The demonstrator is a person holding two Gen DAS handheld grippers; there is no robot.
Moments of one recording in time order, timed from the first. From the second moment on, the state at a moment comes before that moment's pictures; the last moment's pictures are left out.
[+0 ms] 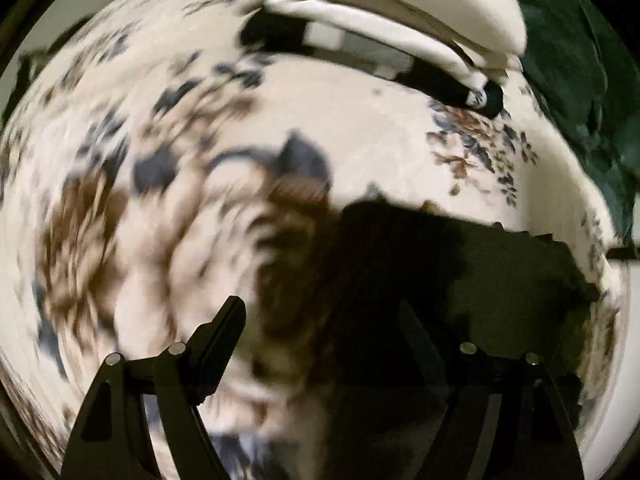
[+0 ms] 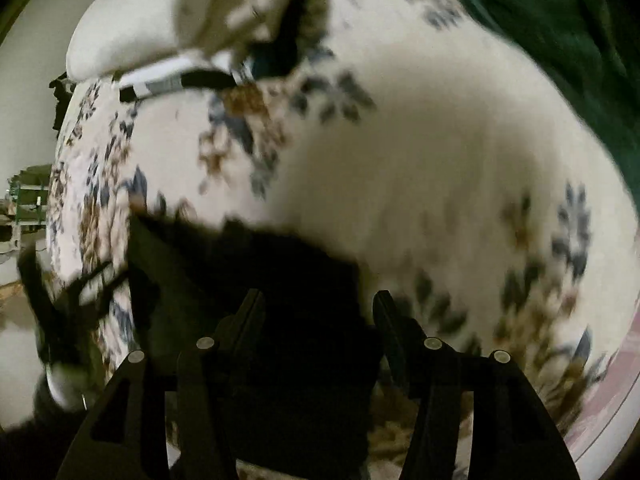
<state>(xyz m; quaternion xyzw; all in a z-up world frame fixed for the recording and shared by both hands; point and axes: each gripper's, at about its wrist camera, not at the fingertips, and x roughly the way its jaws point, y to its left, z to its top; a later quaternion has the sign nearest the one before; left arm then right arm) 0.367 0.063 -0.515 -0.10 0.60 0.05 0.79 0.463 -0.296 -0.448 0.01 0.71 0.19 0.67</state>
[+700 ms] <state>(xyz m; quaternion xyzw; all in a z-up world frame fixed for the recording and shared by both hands) 0.411 0.050 -0.534 -0.06 0.63 0.05 0.77 0.508 -0.321 -0.491 0.12 0.66 0.11 0.73</state>
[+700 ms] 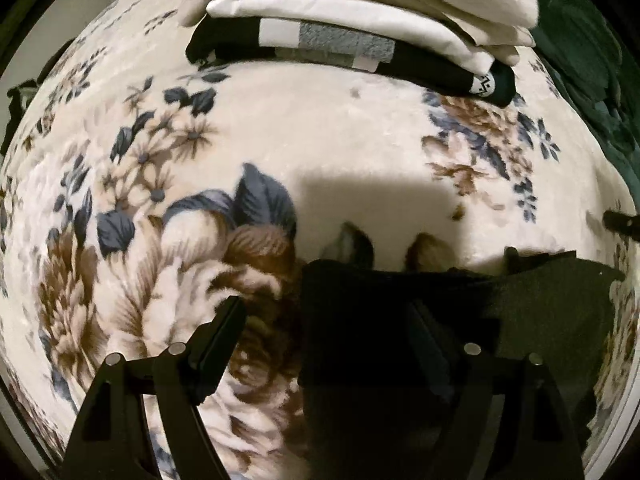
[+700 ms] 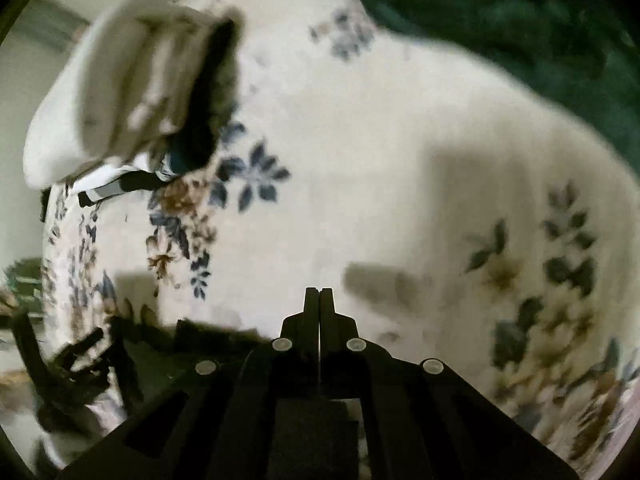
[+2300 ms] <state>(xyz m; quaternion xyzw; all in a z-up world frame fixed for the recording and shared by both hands) 0.221 0.092 -0.514 -0.21 0.67 0.09 0.71 0.266 -0.384 -0.517 0.32 0.69 0.06 0.65</state>
